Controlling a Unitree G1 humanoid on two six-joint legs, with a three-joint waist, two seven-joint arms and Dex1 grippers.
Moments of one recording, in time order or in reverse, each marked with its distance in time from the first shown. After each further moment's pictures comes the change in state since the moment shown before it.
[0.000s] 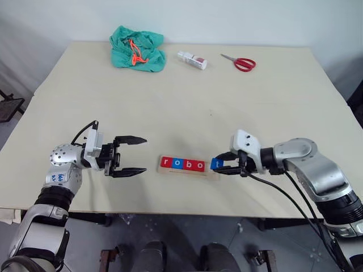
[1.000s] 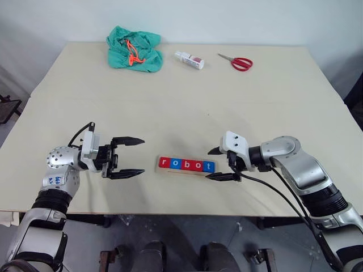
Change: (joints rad) left arm 0.030 0.007 0.028 -0.033 0.003 0.006 0.000; right arm -0.060 0.071 0.045 0.114 -0.073 -0.080 0.035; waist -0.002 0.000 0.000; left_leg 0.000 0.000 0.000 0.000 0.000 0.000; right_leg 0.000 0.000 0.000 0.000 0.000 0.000
